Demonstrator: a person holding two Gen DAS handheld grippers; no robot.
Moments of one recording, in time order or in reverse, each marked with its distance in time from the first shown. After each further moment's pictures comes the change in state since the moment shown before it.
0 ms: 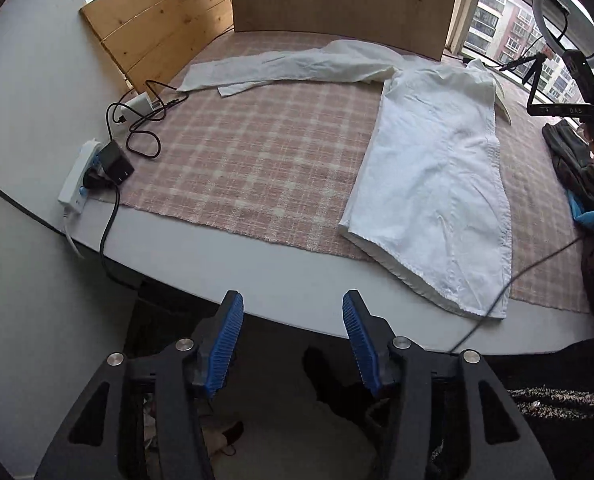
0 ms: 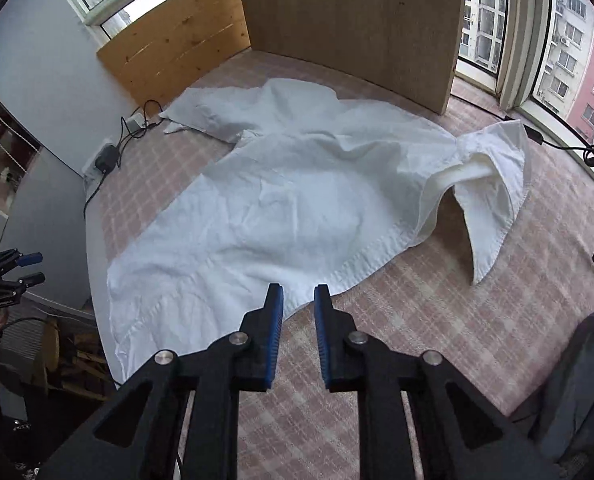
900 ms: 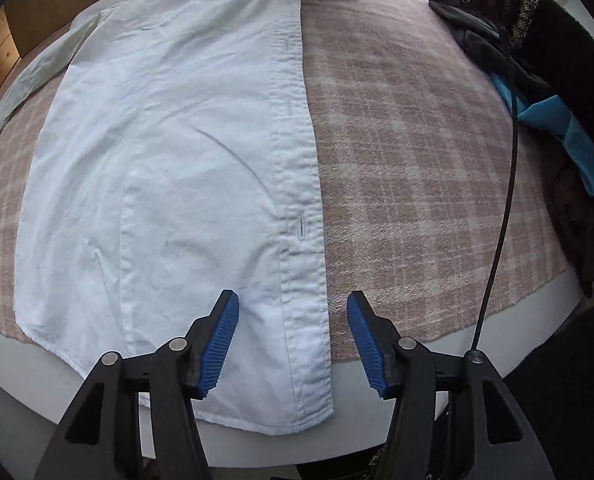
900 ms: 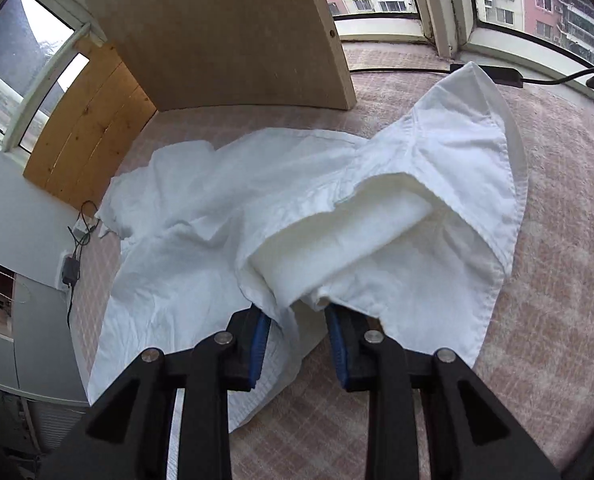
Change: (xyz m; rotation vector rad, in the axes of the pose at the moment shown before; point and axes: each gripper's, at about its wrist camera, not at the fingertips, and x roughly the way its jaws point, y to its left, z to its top) left arm 0.081 -0.230 0.010 0.352 0.218 -0.216; right arm 0.105 -0.151 0.056 0.360 -0.060 0.031
